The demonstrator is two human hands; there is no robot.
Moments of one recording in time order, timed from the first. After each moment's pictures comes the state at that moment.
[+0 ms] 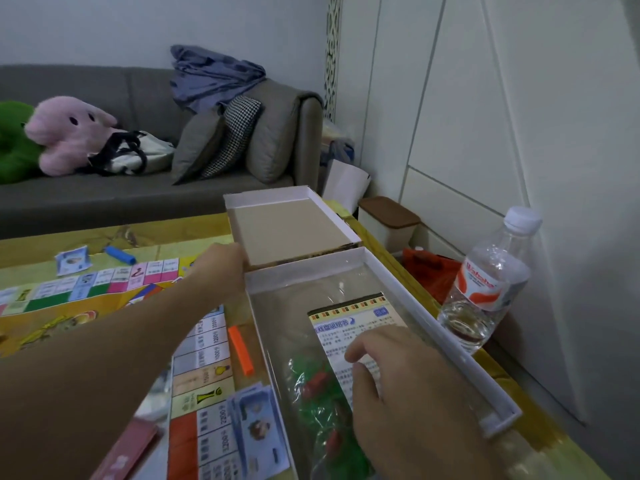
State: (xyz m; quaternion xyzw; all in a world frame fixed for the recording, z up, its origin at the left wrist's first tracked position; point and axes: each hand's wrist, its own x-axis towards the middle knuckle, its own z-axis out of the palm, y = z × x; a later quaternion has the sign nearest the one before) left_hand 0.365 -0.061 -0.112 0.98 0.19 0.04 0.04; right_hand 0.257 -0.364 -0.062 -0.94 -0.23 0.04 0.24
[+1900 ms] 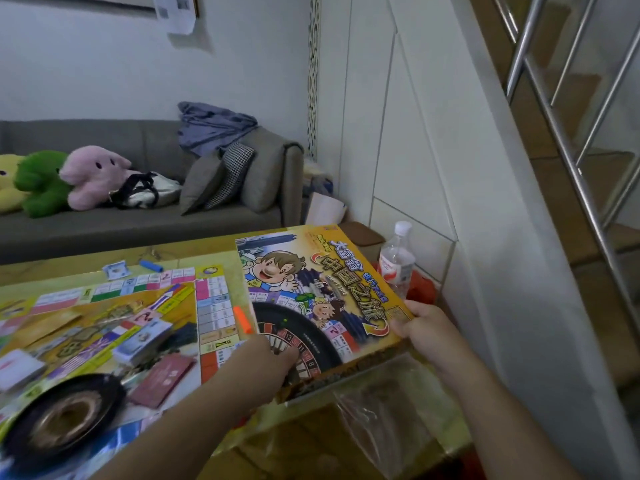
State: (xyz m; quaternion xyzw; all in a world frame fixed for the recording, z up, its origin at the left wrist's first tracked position) left_hand 0.116 -0.272 -0.037 0.87 0.24 -0.04 0.44; right_hand 0.249 -0.501 -0.061 -0.84 -0.02 0.11 0.54
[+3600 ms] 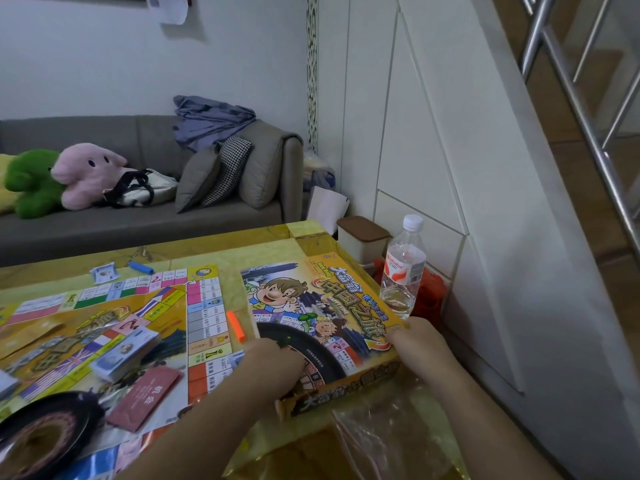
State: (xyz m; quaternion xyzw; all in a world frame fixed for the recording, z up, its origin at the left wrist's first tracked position) left_hand 0.174 -0.276 -0.071 0.83 0.33 -0.07 0.45; right_hand 0.295 -0.480 -0.108 -0.91 0.03 0.11 0.41
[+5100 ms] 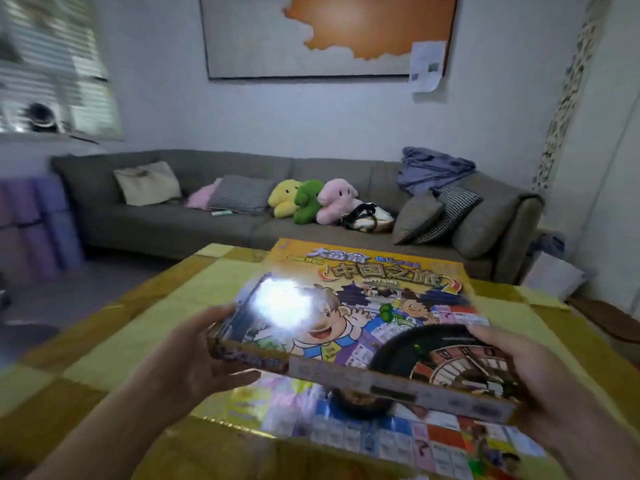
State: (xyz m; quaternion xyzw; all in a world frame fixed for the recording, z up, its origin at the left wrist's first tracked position) left_hand -0.200 -0.008 0.016 0.48 0.36 0.28 0.75; right_hand 0.075 -0.253 0.036 -0.59 -0.18 0.38 0.69
